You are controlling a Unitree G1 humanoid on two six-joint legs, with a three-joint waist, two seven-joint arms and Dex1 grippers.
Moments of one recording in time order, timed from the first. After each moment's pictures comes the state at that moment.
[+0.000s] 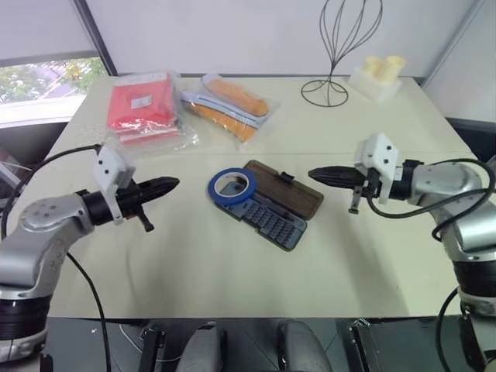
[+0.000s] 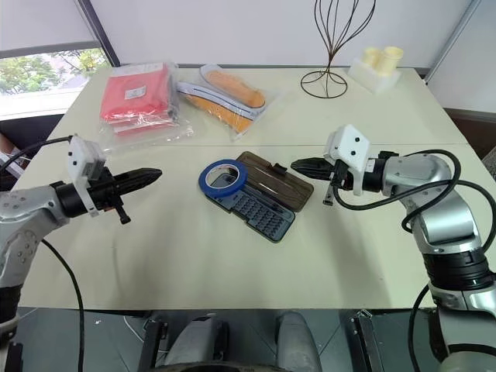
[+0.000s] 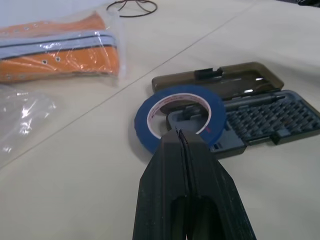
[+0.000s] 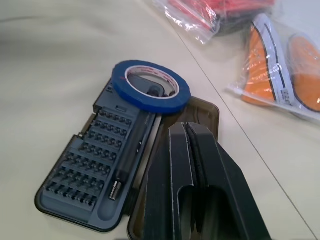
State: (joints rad) left arm -0.25 0.80 0.23 -0.28 -0.62 0.56 -0.87; right arm -0.51 -0.82 -0.02 -0.19 0.37 0.39 1.06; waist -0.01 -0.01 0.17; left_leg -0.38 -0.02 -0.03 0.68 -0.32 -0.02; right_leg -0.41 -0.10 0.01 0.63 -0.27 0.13
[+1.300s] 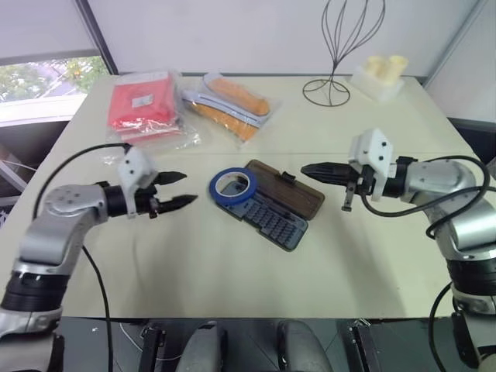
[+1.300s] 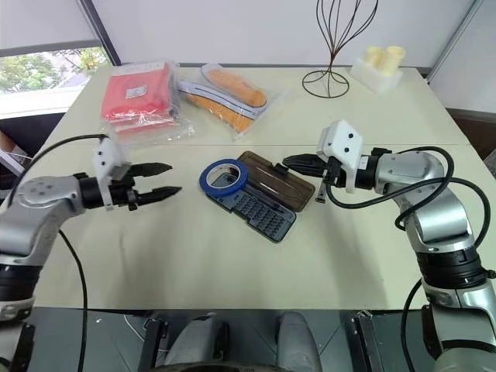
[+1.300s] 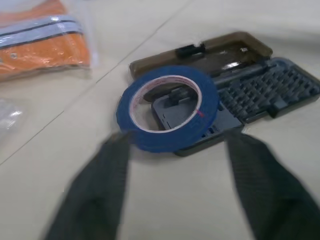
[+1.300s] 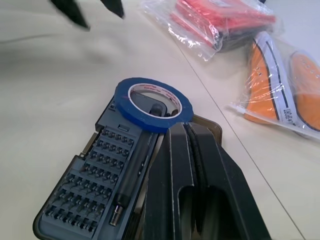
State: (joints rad) left arm -0.43 0.76 0.00 -0.04 -0.40 0.36 -1.04; right arm -0.53 -0.78 -0.01 -0.22 0.37 0.41 1.02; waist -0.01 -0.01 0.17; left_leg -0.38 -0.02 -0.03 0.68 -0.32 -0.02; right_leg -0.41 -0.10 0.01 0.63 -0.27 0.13
